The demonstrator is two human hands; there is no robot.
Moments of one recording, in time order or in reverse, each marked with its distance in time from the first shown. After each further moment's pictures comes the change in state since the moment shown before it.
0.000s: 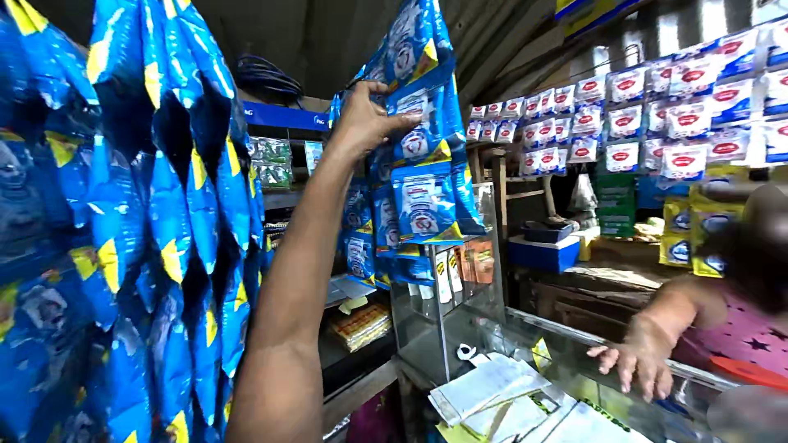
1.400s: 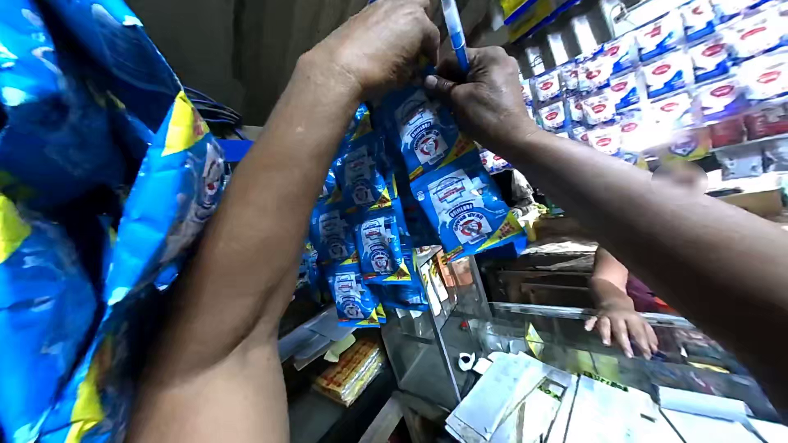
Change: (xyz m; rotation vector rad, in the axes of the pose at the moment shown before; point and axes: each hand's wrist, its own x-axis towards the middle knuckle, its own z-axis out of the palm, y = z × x) left_hand 0.047 0.087 -0.003 0.898 -0.403 0.892; right_hand 0.222 -0.046 0.150 -0.315 0.349 -0.102
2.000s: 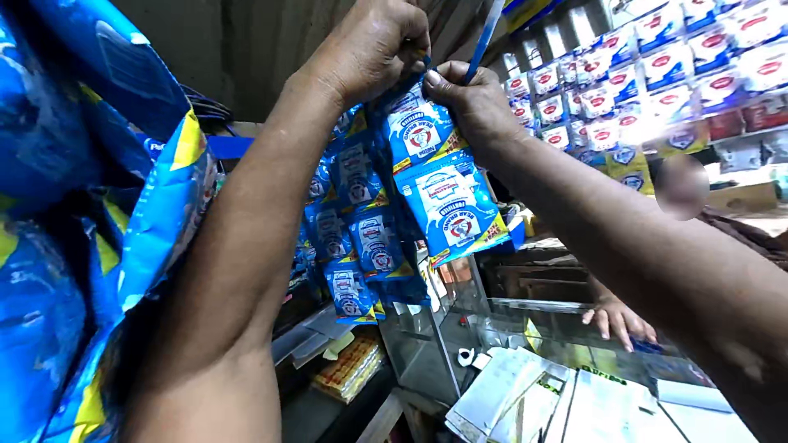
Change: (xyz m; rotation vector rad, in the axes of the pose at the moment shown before) left_hand -0.005 -0.019 0.027 -0.200 0.211 0.061; right_hand -0.013 0.017 0.022 0.856 -0.062 0.172
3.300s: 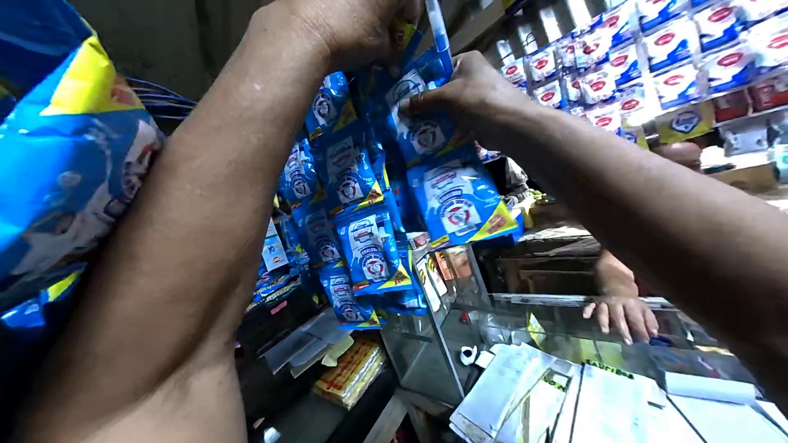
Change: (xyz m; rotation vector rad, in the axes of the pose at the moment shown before) left_hand 0.018 0.013 -0.006 0.023 -0.191 -0.203; right_hand 0.005 -0.015 -0.006 -0.395 -0.053 0.265
